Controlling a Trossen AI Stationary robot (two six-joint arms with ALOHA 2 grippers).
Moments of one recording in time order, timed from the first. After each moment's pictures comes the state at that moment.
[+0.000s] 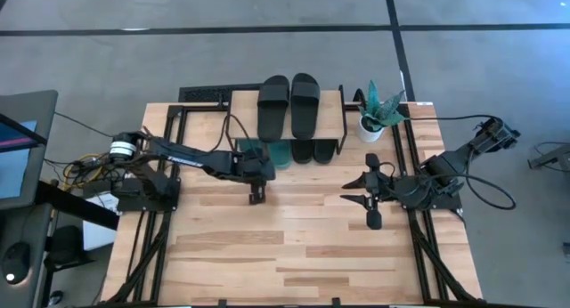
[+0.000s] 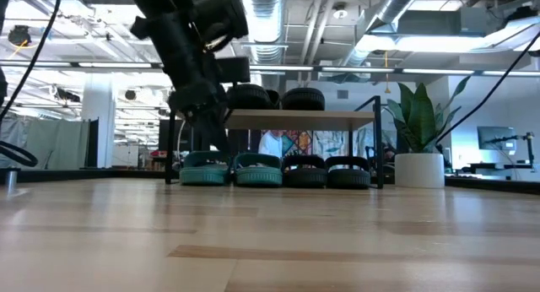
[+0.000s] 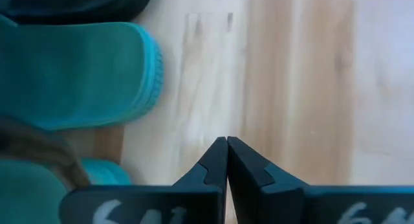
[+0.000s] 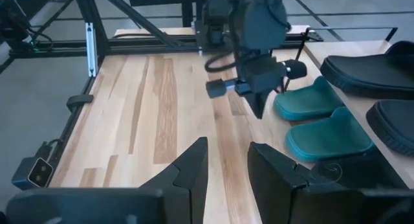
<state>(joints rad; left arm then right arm) 0.03 1.64 0.97 -0.37 -0.18 0.02 0.55 1.00 0.98 -0.52 0.55 0.26</state>
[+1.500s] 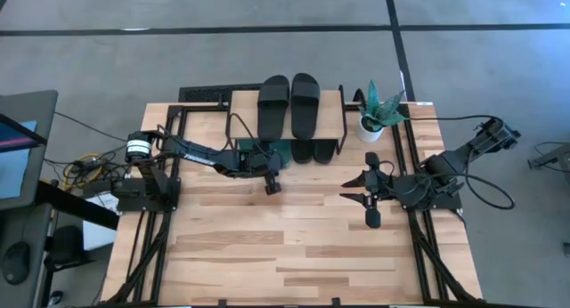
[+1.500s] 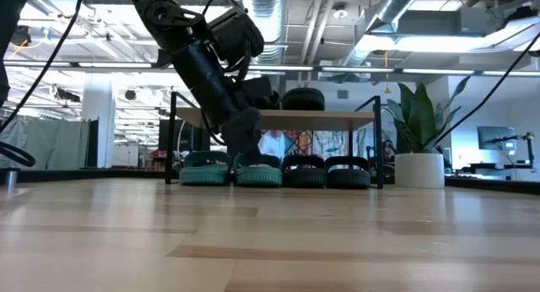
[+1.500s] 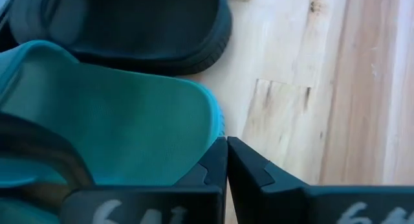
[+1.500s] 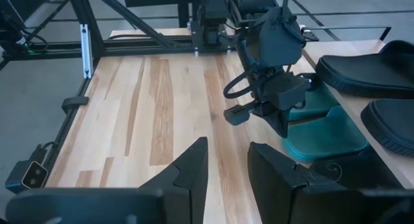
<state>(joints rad) 0.10 1.79 0.97 -0.06 -0.30 -0.03 0.54 1.00 0.98 -0.52 0.55 0.26</state>
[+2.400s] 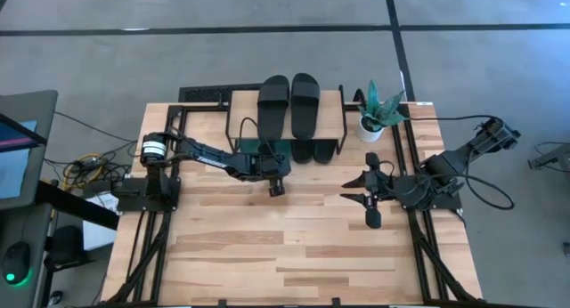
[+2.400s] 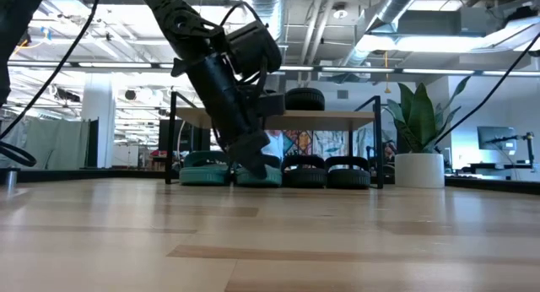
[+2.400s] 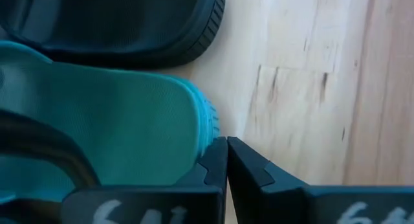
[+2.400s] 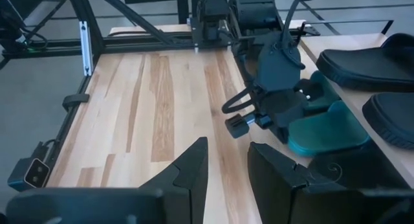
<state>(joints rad) 0.09 1.91 1.08 -0.14 -0.36 0.02 0.54 1.00 0.98 -0.53 0.55 0.28</state>
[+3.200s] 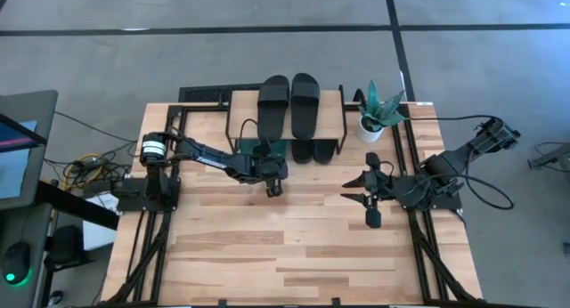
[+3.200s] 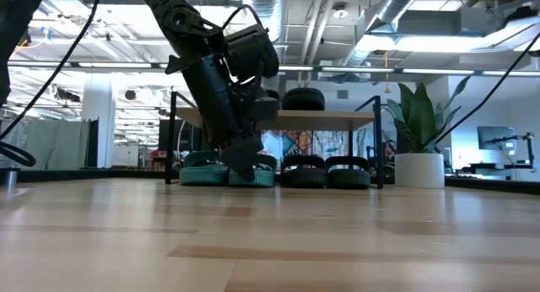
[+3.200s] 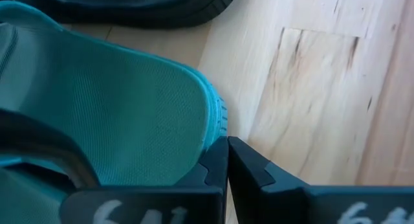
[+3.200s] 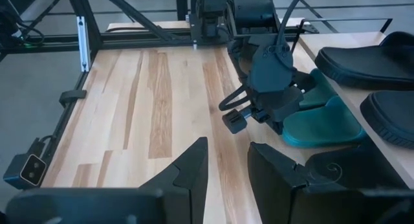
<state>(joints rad) 0.10 1.91 1.08 -0.23 -0.45 -0.07 0.54 1.00 0.98 -0.55 0.55 0.28</state>
